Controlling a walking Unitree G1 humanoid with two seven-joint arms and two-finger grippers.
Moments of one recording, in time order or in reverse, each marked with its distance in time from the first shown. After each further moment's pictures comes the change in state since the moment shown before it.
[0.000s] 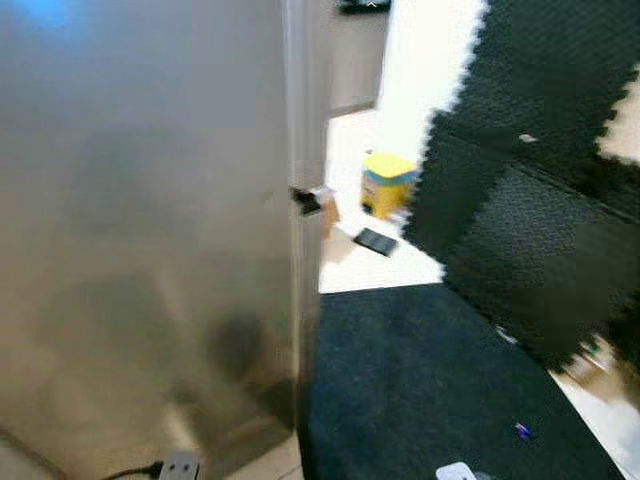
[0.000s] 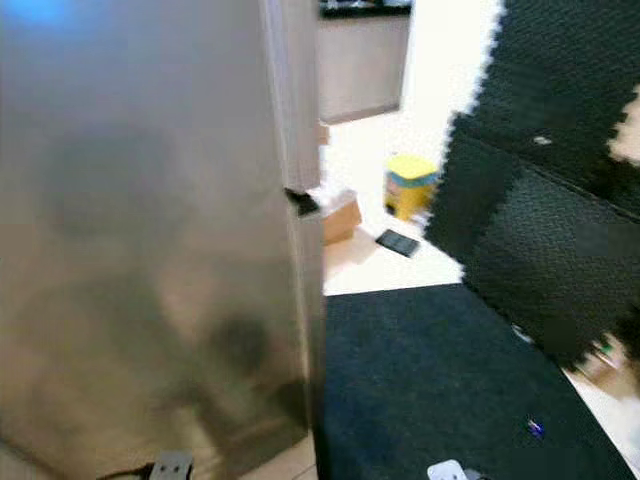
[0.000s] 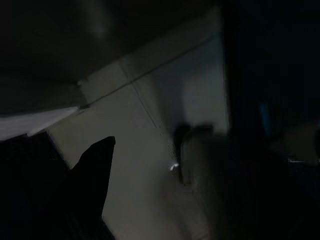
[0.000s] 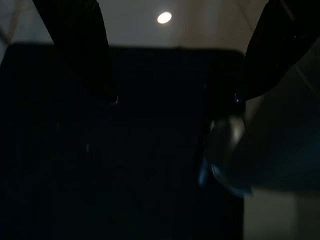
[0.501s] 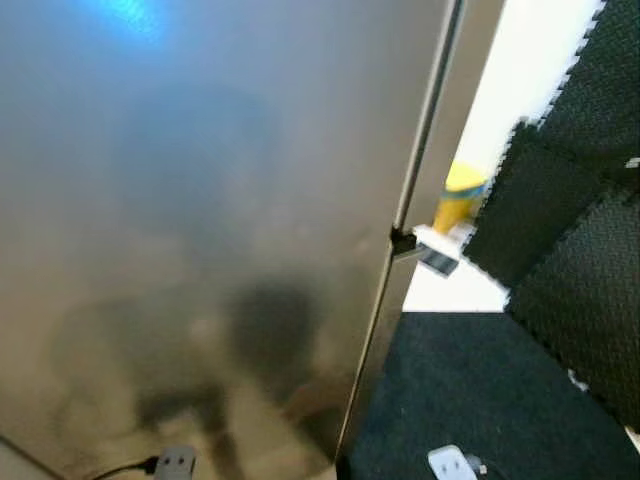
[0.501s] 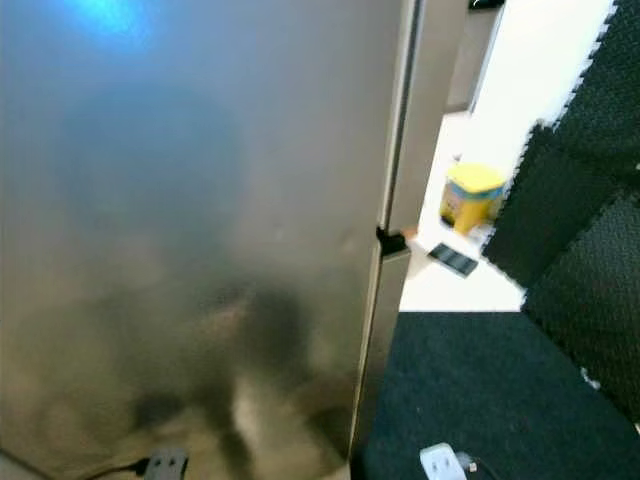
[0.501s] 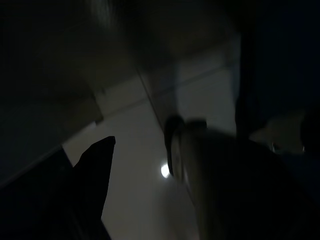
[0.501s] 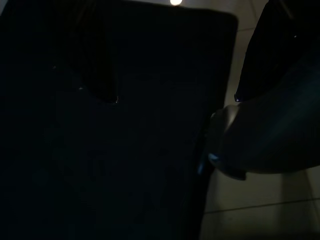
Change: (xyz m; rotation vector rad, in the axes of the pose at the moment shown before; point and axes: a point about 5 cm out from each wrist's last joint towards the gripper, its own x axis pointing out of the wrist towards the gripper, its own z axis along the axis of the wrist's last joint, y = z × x) left arm 0.002 -0.003 0.009 -0.015 -0.032 -0.042; right arm 0.000 0.000 0.003 -0.002 -0.014 0.002
